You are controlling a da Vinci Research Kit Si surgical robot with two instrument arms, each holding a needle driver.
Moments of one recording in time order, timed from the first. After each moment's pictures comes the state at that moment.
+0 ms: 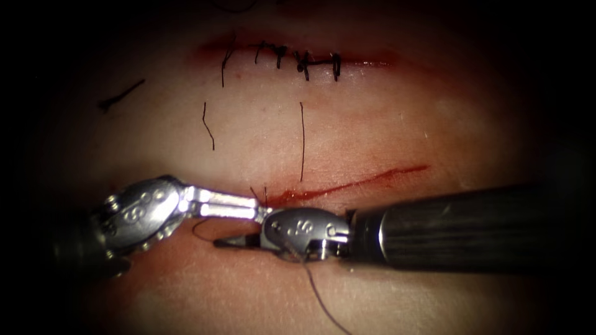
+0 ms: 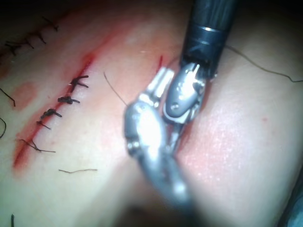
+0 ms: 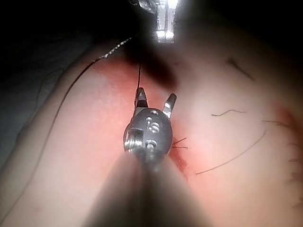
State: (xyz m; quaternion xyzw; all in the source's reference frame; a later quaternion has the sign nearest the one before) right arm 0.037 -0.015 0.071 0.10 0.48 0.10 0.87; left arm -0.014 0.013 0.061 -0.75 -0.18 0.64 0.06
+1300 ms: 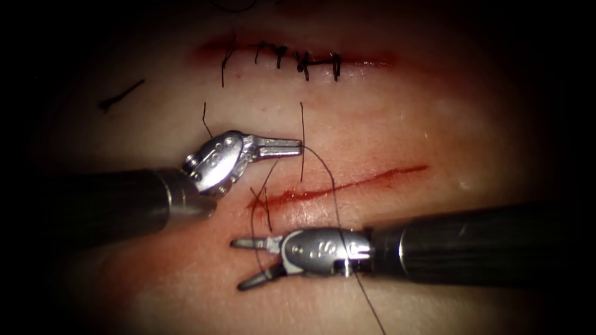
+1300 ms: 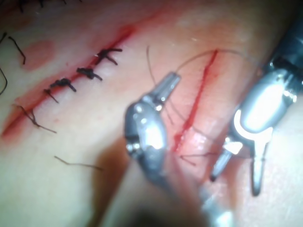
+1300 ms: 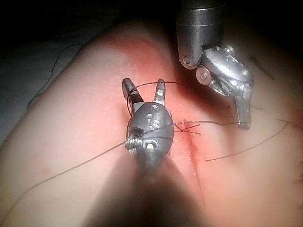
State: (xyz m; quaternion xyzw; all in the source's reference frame) right arm 0.035 -0.017 0.071 0.23 0.60 -0.01 0.77; left arm -0.019 0.016 0.079 -0.74 -0.18 0.63 0.15
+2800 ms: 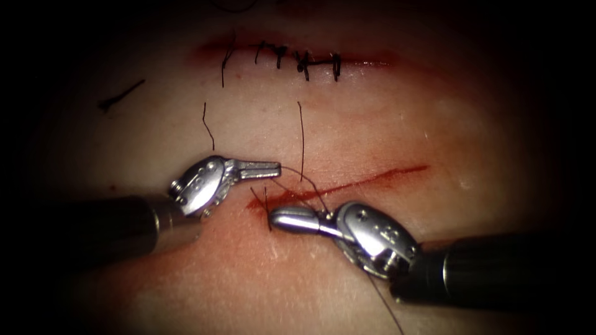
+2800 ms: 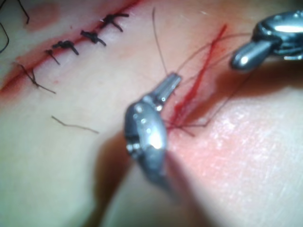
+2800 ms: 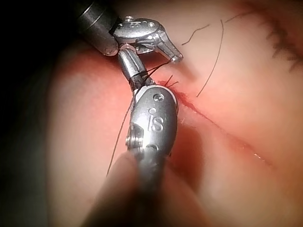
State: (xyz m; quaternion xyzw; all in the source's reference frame) right arm 0.029 -0.012 0.066 0.13 0.71 0.27 0.64; left arm -0.016 0.013 0.081 -0.75 -0.17 0.62 0.17
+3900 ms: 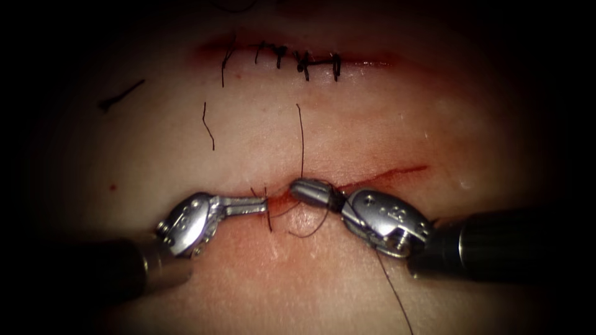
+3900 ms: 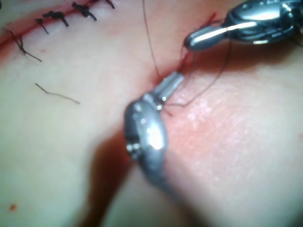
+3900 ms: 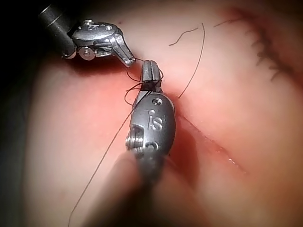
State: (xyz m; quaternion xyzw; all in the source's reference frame) right arm 0.028 -0.012 0.069 0.06 0.56 0.36 0.74; left arm -0.015 0.008 0.078 -0.77 -0.16 0.59 0.18
